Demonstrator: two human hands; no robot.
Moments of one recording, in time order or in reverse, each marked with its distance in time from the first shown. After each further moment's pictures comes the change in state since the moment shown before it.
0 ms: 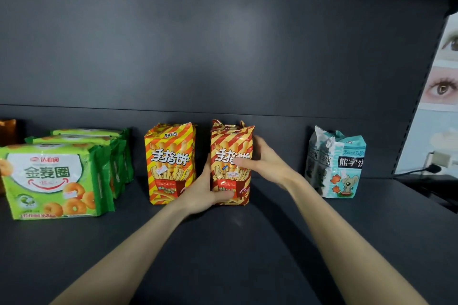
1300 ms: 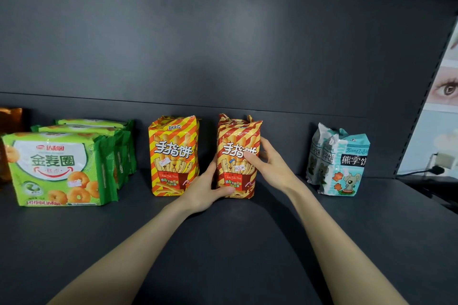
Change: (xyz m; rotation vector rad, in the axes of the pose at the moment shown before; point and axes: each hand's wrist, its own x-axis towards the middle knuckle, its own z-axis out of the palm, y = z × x) left_hand -0.004 -0.011 0.007 0.069 0.028 -0.002; right_hand -0.008 0.025 0.006 0.005 0.100 -0.079
